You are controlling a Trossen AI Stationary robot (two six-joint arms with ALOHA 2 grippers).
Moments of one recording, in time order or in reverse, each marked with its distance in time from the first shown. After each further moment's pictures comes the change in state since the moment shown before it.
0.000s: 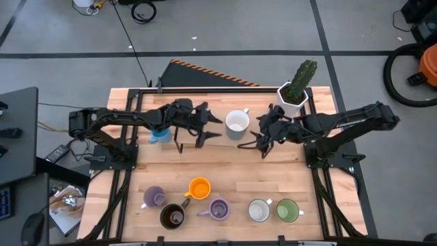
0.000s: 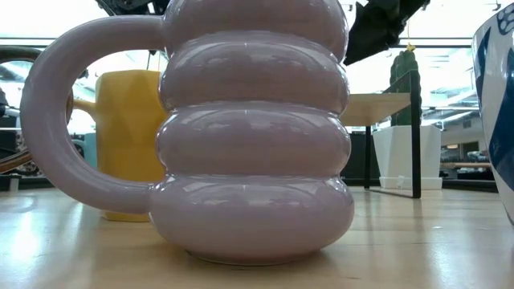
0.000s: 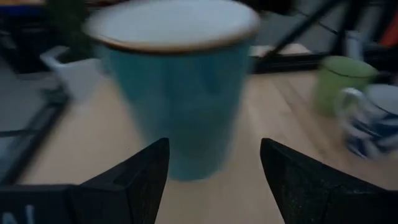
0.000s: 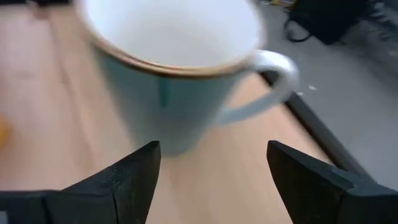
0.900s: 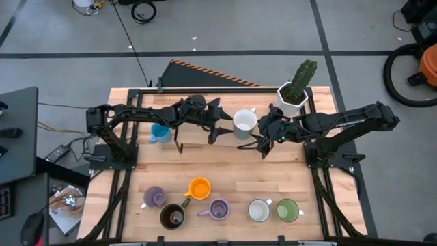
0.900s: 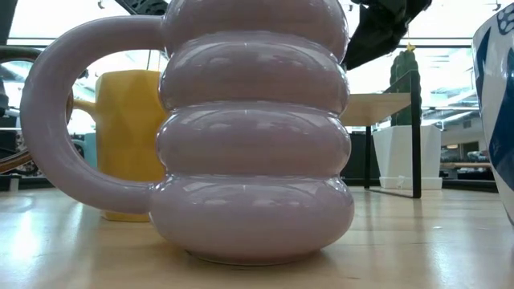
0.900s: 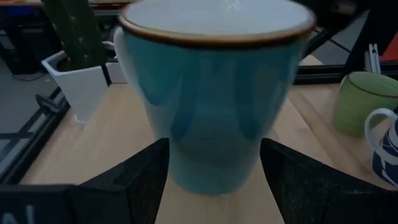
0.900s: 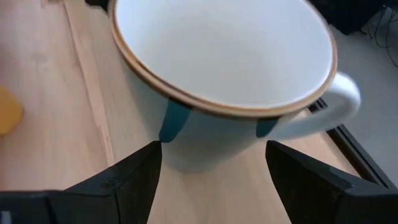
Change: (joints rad) left arm 0.003 0.214 0.158 0.062 0.047 -0.026; right arm -0.028 -0.009 0.000 -0.042 -0.074 -0.009
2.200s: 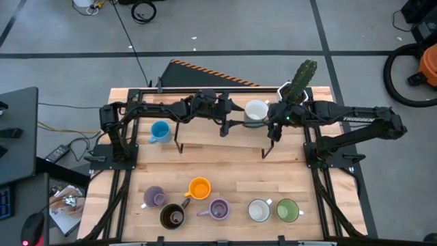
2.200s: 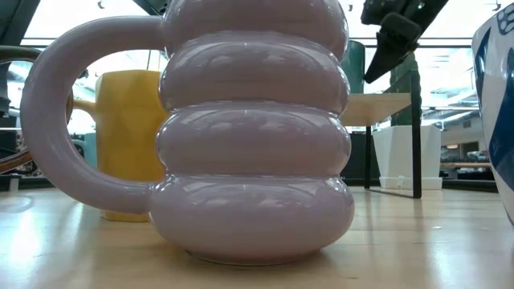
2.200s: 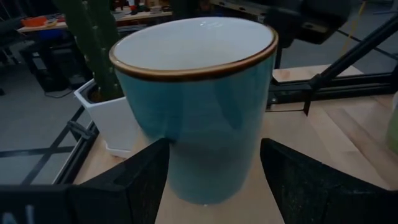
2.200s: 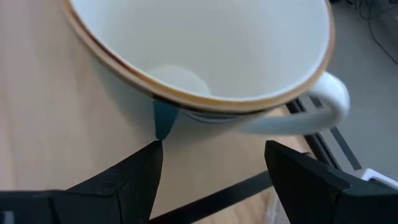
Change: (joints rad) left arm 0.026 0.140 0.194 -0.003 -0.048 0.056; right arm -0.263 -0.108 0.000 -0.197 -0.141 -0.198
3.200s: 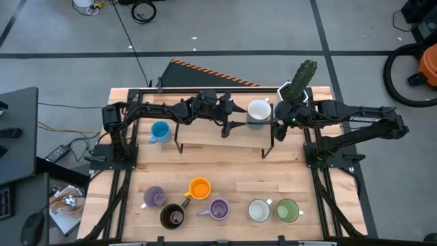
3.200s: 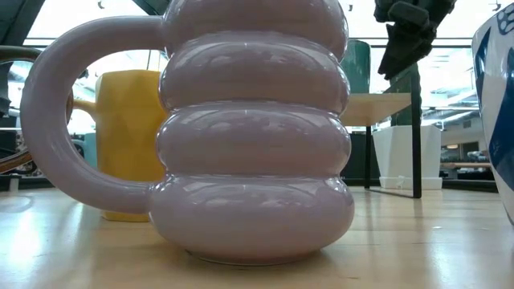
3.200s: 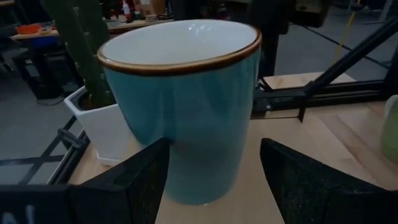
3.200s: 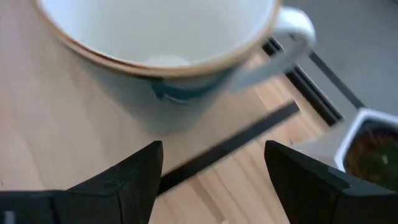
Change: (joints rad) left arm -0.008 0.029 -0.001 0.067 0.028 -0.017; right arm 0.053 -0.048 0.037 -0.166 0.035 0.278
